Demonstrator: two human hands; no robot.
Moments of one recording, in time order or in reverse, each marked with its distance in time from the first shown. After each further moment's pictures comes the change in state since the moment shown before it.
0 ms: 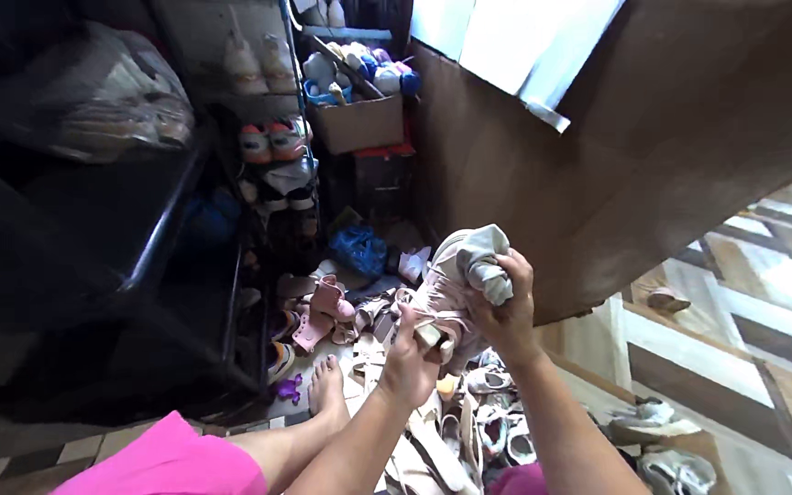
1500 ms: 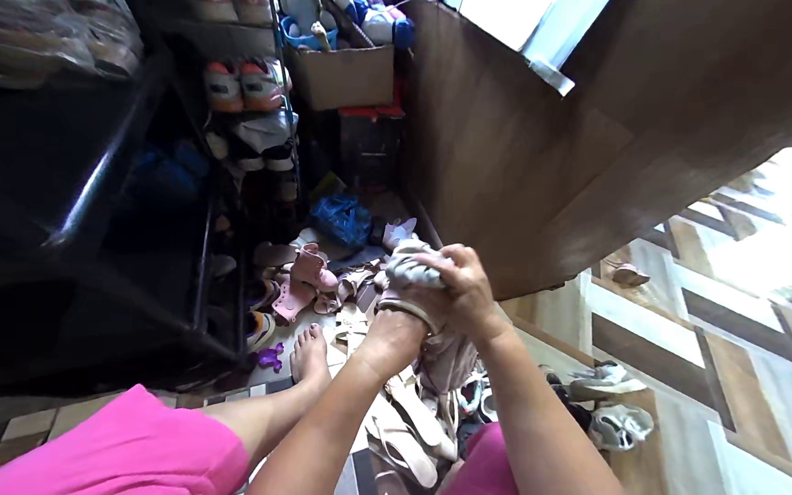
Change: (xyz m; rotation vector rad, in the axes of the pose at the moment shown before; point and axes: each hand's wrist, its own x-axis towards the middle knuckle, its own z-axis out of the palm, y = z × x) left_hand -0.004 0.015 -0.024 2.082 -0.485 0.077; right_hand -0.010 -0.024 0.014 -0.228 -0.386 0.022
